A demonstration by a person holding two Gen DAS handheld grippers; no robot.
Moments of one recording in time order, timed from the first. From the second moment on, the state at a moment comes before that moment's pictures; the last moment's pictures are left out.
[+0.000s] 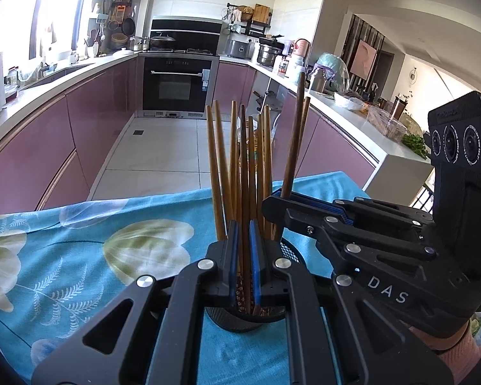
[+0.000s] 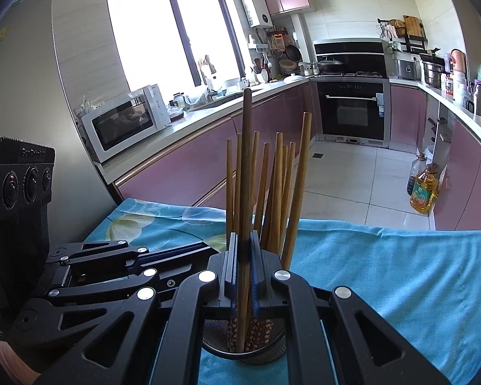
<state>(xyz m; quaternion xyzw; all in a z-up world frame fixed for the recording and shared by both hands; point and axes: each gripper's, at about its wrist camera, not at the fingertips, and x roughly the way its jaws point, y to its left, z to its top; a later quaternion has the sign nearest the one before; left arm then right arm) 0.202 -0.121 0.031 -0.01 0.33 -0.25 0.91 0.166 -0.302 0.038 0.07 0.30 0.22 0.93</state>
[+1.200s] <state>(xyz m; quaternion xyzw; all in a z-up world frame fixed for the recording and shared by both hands) 0.132 -0.080 0.025 -0.01 0.25 -0.18 0.95 0.104 -0.326 0.027 0.07 0.25 0.18 0.95</state>
